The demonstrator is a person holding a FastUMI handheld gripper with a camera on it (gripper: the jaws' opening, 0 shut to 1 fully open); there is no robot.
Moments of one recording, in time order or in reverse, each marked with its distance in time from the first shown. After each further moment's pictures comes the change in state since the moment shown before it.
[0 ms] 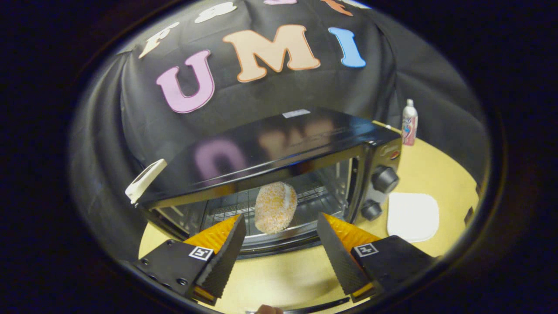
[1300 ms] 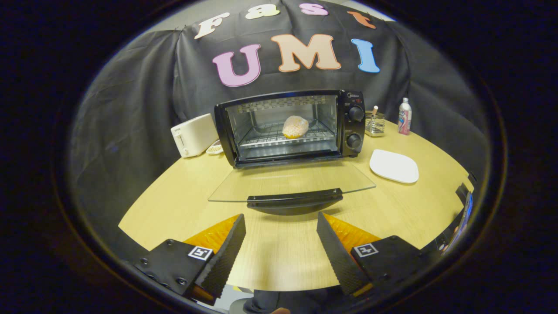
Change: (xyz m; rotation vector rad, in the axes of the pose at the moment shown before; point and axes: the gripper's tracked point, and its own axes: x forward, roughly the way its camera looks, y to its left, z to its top) arm -0.138 -0.014 -0.163 -0.172 0.052 0.129
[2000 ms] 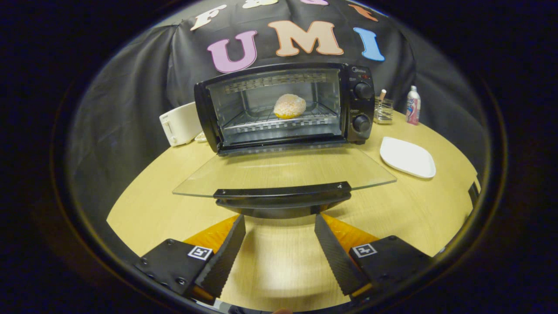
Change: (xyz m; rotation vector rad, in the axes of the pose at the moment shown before) arm 0.053 -0.016 -0.013 -0.004 0.066 0.009
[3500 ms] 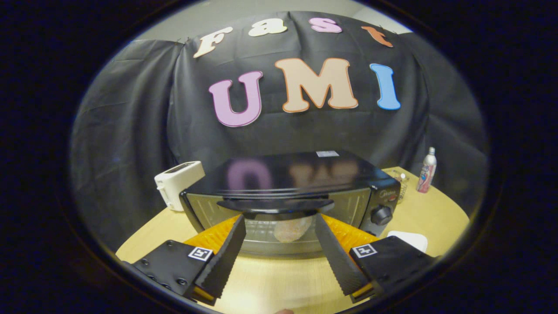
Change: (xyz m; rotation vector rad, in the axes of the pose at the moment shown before) arm 0.023 0.005 0.238 -0.048 -0.341 0.008
